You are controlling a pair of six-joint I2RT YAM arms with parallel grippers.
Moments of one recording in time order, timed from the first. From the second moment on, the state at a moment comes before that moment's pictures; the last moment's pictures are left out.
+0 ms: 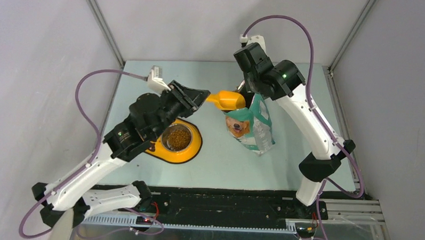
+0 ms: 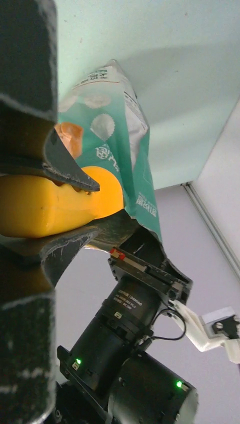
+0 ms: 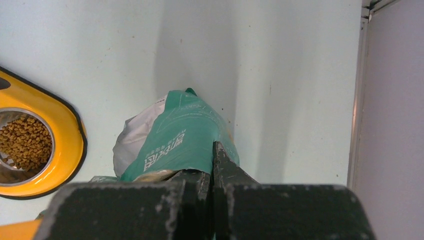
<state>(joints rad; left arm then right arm) -0.85 0.94 1.19 -0.29 -0.31 -1.00 0.79 1.78 2.34 -1.33 0.63 0.29</state>
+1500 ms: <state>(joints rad) -0.88 1.95 2.42 -1.12 -0.57 -0.72 0.75 1.47 1.79 -0.87 0.74 0.23</state>
